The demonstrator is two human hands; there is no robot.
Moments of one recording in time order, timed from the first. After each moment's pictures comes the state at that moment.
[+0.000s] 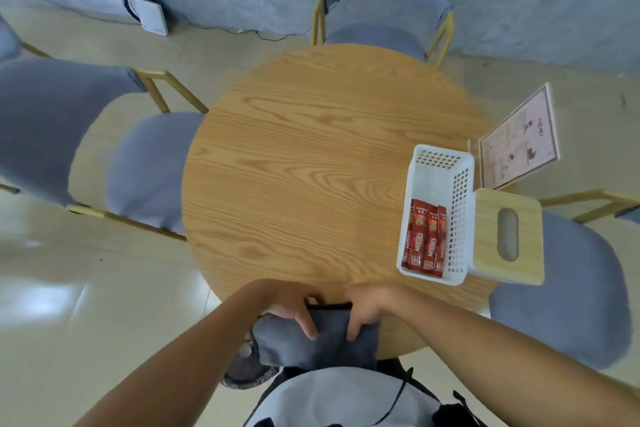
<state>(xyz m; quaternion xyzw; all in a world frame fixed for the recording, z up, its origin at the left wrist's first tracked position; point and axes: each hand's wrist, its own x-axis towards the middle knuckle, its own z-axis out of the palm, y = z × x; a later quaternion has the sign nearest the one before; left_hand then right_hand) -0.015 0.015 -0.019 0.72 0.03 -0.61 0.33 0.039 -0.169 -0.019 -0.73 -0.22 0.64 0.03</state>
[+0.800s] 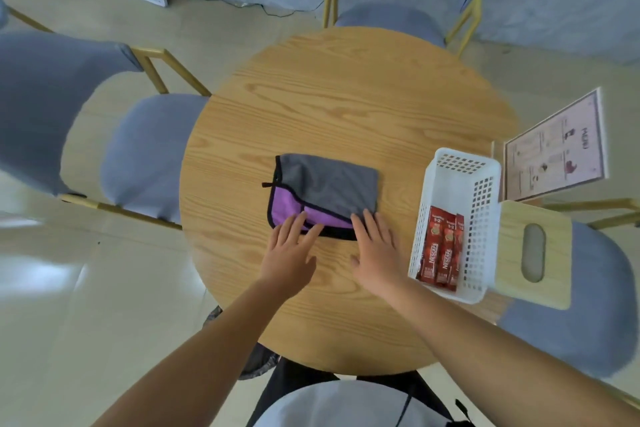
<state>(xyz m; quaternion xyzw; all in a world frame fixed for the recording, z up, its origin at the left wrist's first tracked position) 0.007 0.032 -0.072 0.96 0.05 -0.20 0.16 0.082 -0.149 -0.052 -0.93 -0.19 0.32 0.06</state>
